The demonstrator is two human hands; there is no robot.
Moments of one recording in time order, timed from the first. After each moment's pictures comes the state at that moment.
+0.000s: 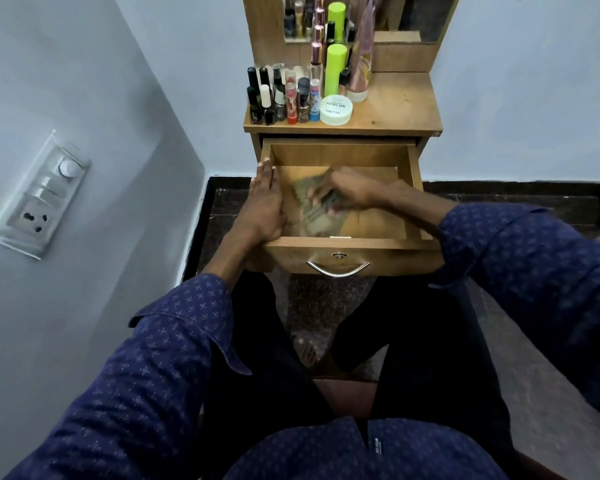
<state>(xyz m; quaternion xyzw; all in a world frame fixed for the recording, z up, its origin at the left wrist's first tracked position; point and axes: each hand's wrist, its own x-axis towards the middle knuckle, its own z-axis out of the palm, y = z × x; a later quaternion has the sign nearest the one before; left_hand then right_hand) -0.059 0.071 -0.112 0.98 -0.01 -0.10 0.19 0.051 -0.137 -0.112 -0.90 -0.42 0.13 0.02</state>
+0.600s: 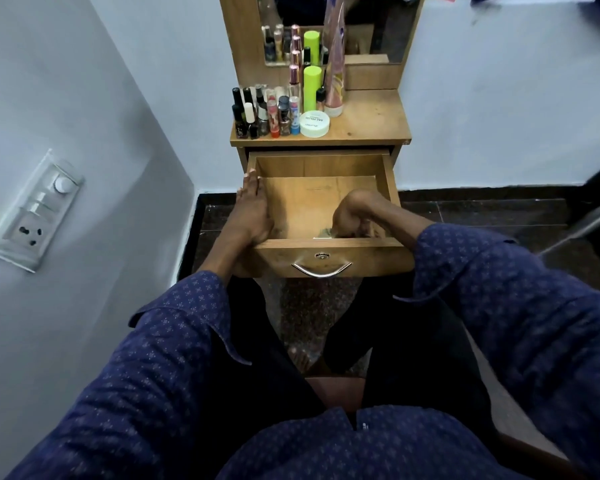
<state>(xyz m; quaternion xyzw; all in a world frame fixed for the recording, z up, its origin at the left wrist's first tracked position) -0.059 0.072 -0.113 0.98 0.01 -0.10 0.16 0.014 -0.142 -0.097 -0.85 -0.17 0.48 -0.16</state>
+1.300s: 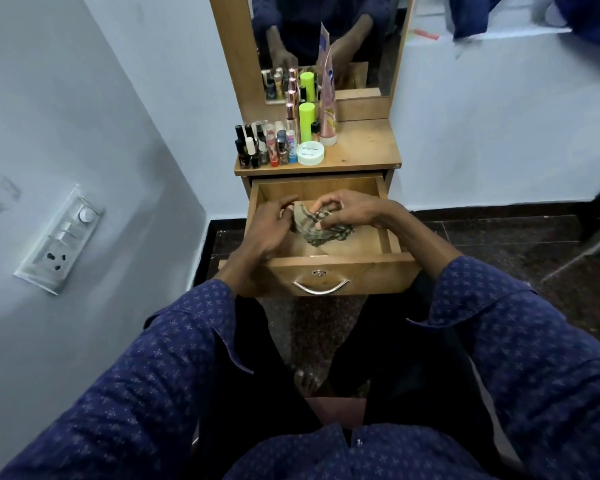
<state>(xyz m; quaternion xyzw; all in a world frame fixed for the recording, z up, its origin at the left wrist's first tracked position) -0.065 0.033 -0.091 0.92 -0.01 0.02 0.40 0.008 -0.182 -0.071 -0.84 -0.24 0.31 0.38</state>
